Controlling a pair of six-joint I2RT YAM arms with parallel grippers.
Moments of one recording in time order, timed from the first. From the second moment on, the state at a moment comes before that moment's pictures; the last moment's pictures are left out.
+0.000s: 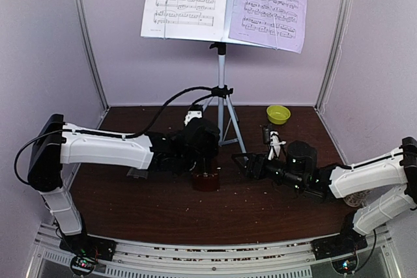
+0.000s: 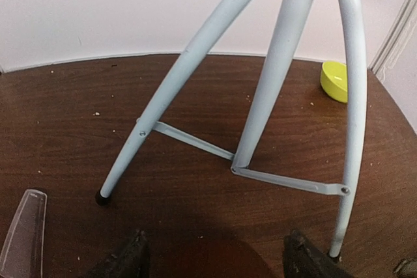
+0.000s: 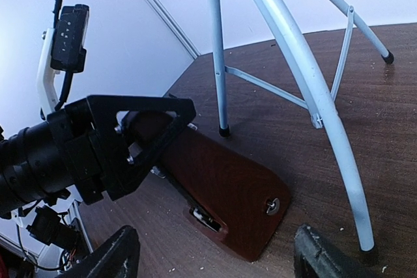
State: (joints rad) left arm -1.11 1.79 1.28 -0.13 -0.78 -0.64; right arm 0.92 1.33 0.49 0.66 0.09 0.62
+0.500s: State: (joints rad) left arm -1.09 1.53 1.17 -0.10 -0.74 -0.55; right arm 0.95 1.34 0.54 0.59 0.14 0.53
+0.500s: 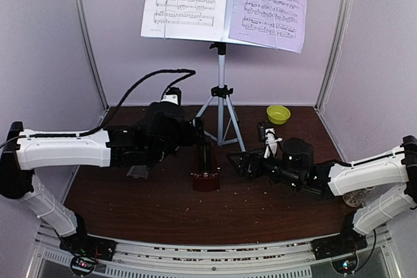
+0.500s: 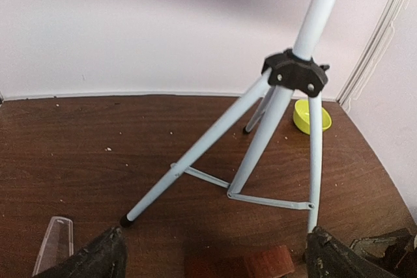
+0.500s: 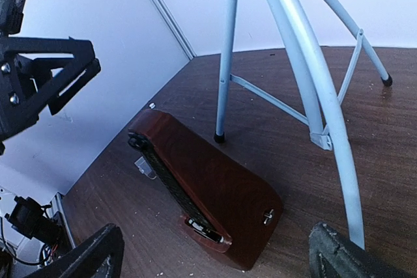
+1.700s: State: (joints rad) left arm -0.91 1.35 0.96 -0.05 -0.45 -0.49; right arm 1.07 1.69 0.92 0.45 0.39 0.42
